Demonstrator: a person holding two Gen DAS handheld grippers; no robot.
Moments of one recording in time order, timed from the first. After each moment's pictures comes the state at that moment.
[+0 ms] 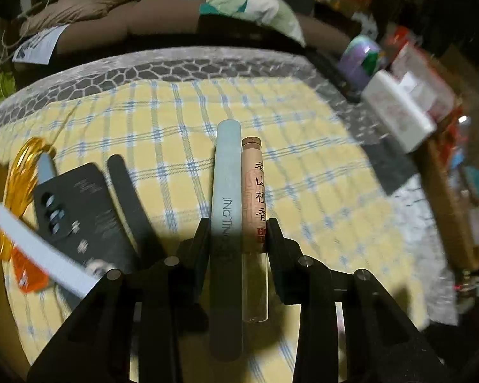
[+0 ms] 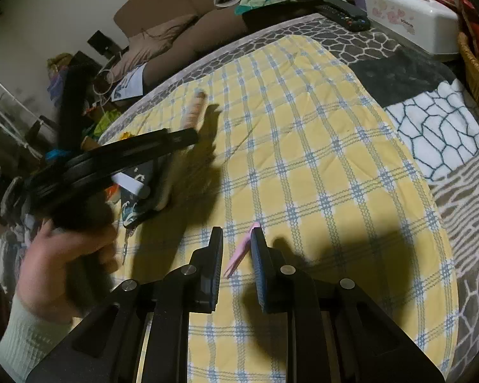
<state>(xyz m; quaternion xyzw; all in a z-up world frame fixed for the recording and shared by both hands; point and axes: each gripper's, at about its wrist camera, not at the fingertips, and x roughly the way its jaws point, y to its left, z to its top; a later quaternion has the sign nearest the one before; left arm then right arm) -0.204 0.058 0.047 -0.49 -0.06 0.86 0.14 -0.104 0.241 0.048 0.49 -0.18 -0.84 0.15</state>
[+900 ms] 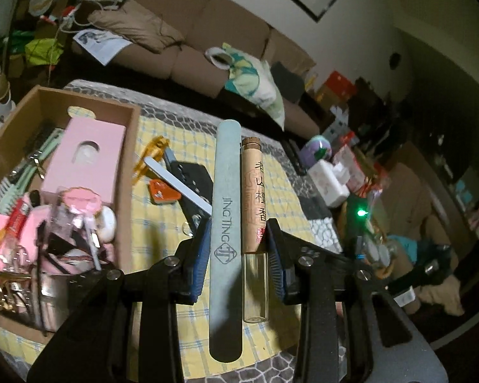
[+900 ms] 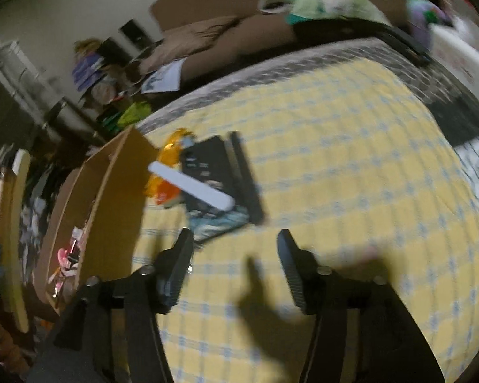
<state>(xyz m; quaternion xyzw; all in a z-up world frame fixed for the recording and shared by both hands) -0.002 -0.149 0.177 -0.37 -0.24 0.88 0.16 -0.117 0.124 0.081 0.46 -0.13 -0.86 0.20</state>
